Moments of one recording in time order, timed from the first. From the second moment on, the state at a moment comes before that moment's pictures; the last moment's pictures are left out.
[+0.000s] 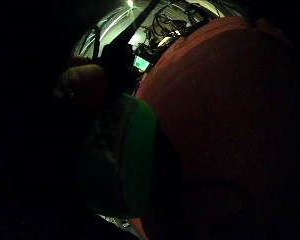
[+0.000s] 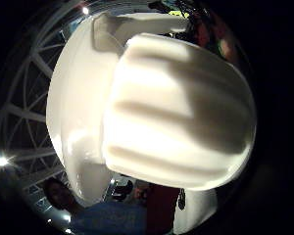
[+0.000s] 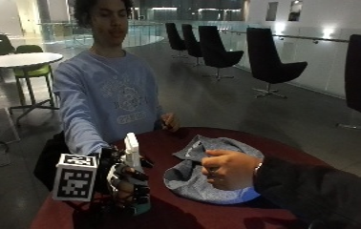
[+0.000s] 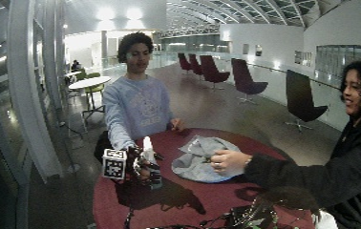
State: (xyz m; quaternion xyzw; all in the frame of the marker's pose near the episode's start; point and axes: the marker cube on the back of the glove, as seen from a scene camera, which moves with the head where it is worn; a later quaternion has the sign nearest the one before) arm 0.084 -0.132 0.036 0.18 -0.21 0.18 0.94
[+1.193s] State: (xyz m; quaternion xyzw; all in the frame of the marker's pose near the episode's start) arm 0.032 -0.149 0.035 0.14 -0.25 0.10 0.95
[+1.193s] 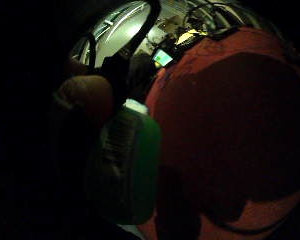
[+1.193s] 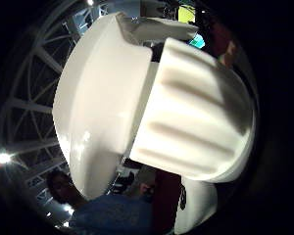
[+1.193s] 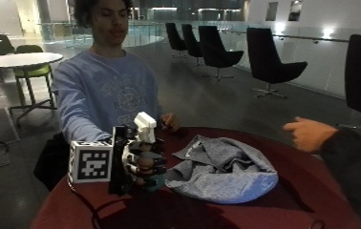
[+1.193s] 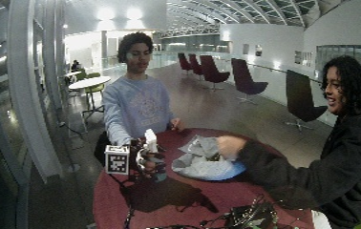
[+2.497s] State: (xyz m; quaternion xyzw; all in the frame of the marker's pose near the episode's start) arm -0.105 -0.205 0.098 -0.15 -0.25 0.12 0.95
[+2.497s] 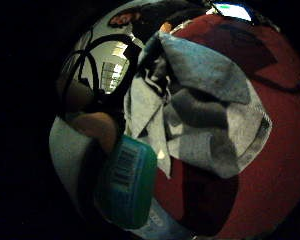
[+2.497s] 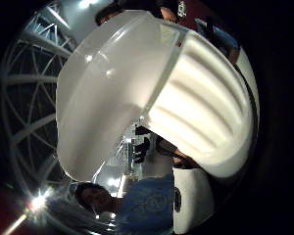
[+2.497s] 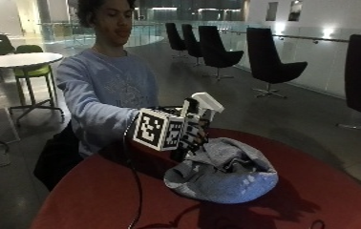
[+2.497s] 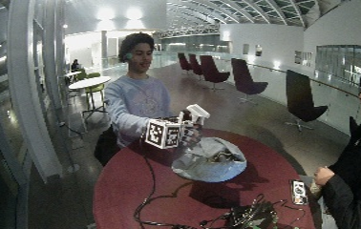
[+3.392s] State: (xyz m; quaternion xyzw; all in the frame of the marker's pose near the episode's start) arm -0.092 -0.199 0.128 -0.27 -0.18 0.21 0.92
